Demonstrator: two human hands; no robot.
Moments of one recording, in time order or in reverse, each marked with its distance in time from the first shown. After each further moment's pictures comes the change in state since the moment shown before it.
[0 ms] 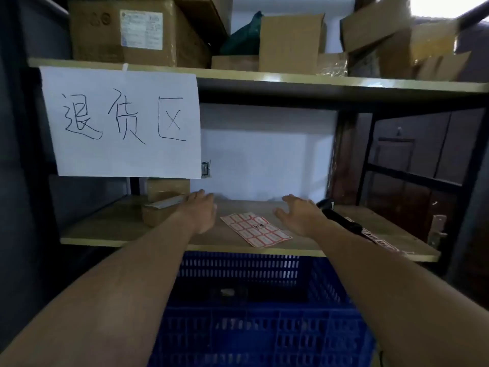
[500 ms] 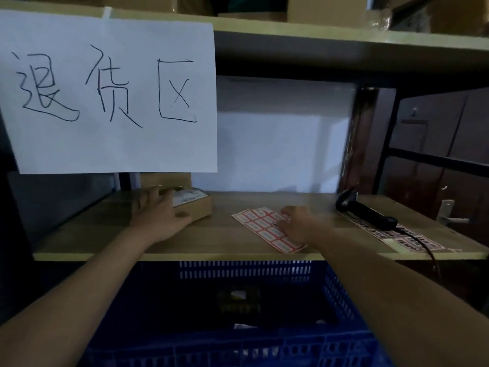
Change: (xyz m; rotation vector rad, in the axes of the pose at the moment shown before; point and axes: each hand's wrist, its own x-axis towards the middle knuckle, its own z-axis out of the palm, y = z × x) left_hand 0.028 -0.133 0.042 -0.095 0.097 -0.183; right_hand 0.064 -0.016 0.081 0.045 -0.126 0.165
